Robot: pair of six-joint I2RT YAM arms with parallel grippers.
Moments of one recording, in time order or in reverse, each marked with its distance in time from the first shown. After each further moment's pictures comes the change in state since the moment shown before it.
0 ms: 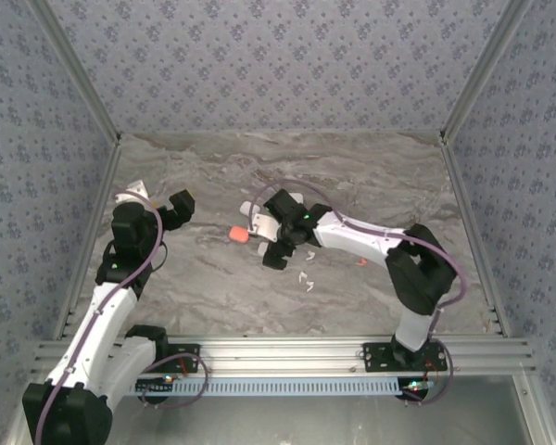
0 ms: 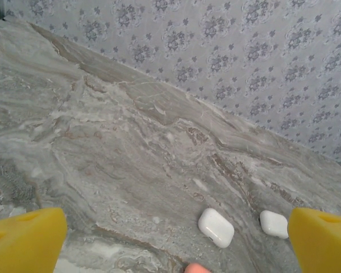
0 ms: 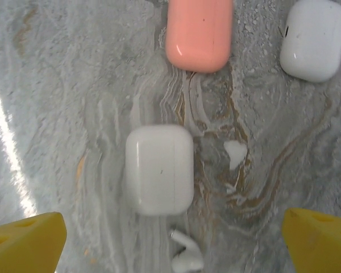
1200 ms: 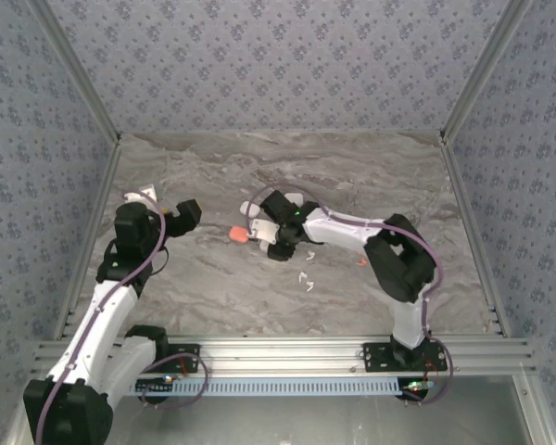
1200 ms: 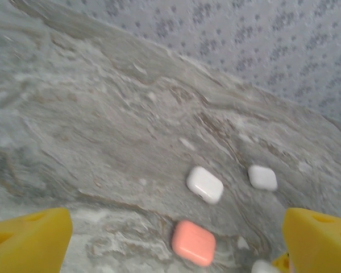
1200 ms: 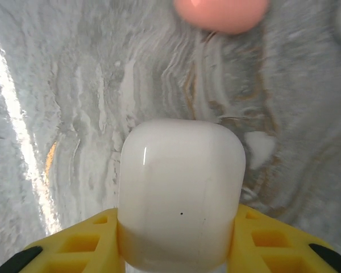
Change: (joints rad) left arm 0.005 0.028 0.000 -0.074 0.161 0.043; right arm -0.032 0.064 0.014 -0.028 -0.019 -0.060
